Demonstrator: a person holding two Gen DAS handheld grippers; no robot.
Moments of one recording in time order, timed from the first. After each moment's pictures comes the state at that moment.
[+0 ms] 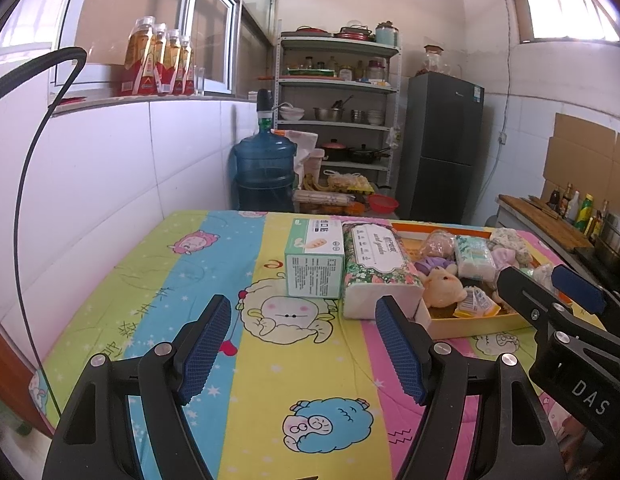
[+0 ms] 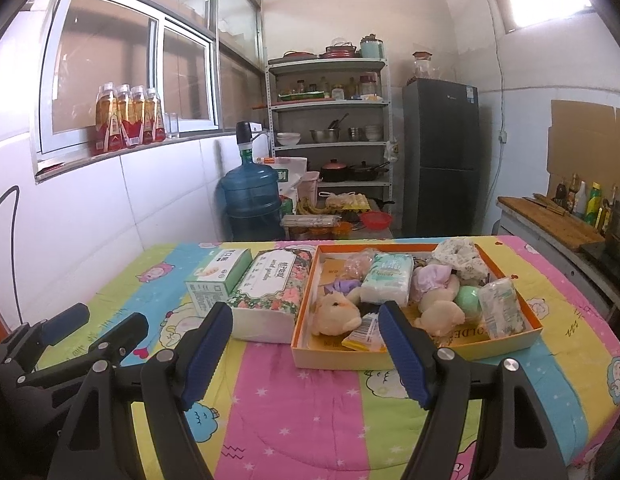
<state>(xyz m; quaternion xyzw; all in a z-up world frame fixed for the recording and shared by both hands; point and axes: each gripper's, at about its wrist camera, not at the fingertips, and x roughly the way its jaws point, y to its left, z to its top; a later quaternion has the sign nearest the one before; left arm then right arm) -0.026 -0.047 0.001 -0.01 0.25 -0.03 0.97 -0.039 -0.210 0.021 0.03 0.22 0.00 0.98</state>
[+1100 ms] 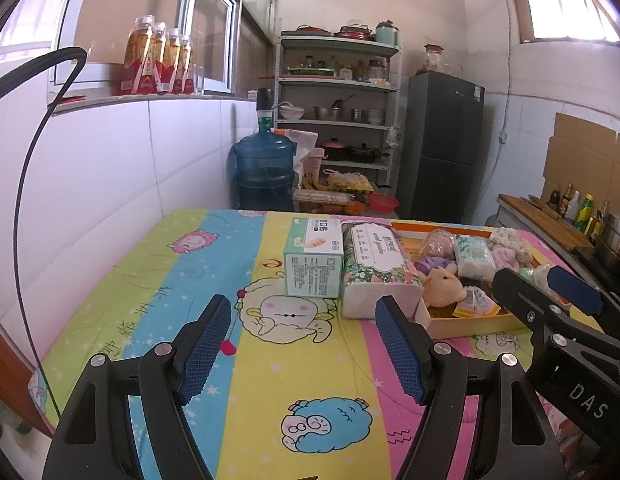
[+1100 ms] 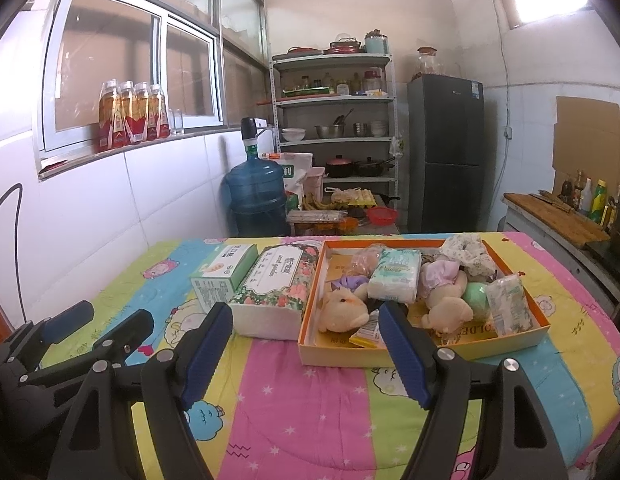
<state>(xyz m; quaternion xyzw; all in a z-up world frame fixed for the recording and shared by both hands) -0.027 -0.049 -0.001 -0.01 0.25 -0.03 0.97 -0.036 -0.204 0.020 0.04 0.22 0.01 0.97</state>
